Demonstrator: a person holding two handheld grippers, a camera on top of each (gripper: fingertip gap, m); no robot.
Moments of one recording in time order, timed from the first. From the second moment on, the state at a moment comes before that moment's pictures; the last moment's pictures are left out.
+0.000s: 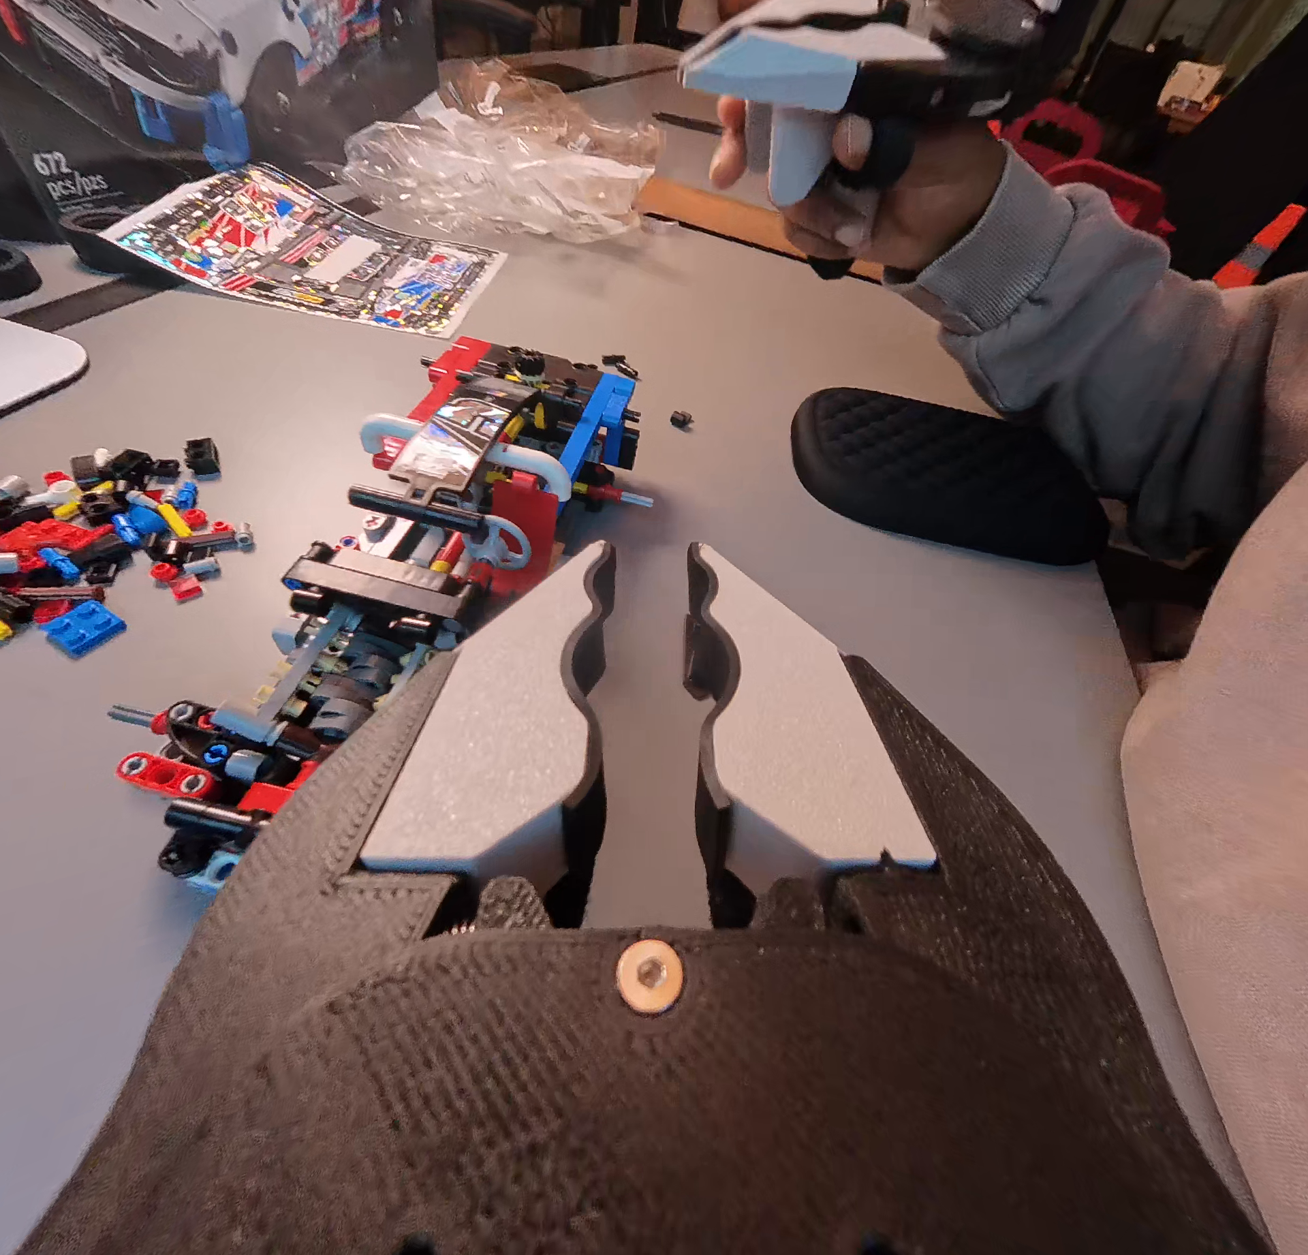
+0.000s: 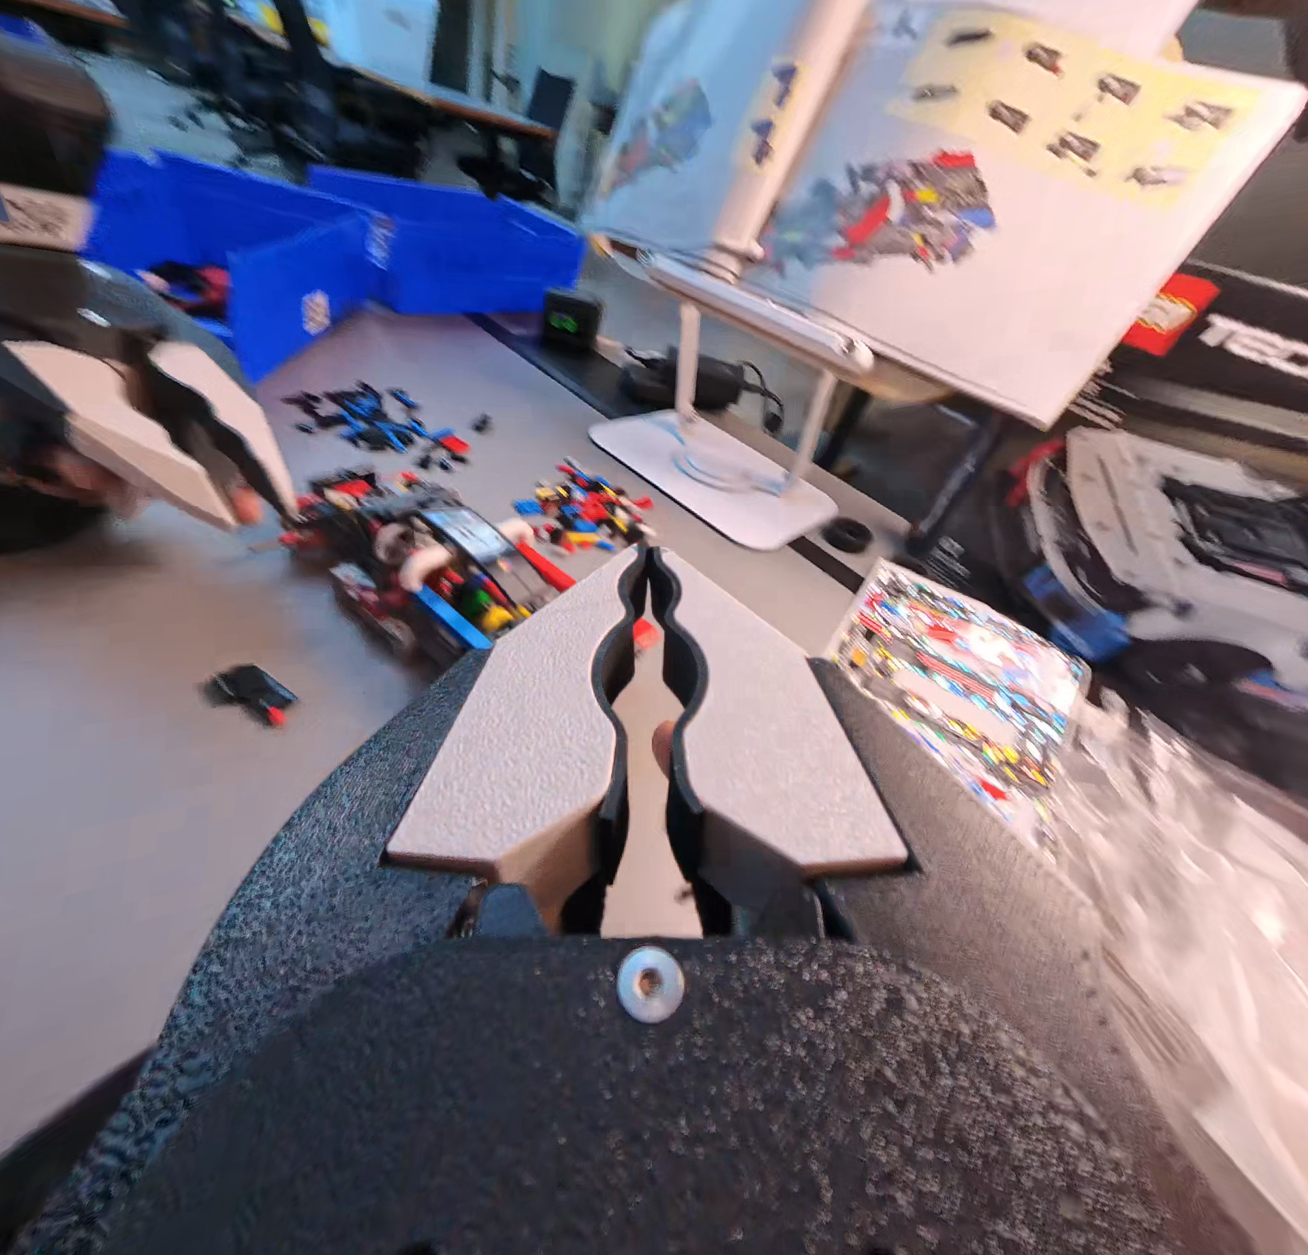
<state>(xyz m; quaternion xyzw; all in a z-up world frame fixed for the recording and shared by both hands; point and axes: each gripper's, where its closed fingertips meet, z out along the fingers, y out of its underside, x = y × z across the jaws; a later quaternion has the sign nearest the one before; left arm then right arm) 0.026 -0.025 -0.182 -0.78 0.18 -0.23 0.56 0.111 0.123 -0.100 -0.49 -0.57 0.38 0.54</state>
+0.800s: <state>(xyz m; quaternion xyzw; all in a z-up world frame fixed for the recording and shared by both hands) 0.013 -0.021 -0.185 -0.78 0.14 -0.24 0.56 0.140 0.200 -0.258 -0.62 -0.72 0.17 0.27</state>
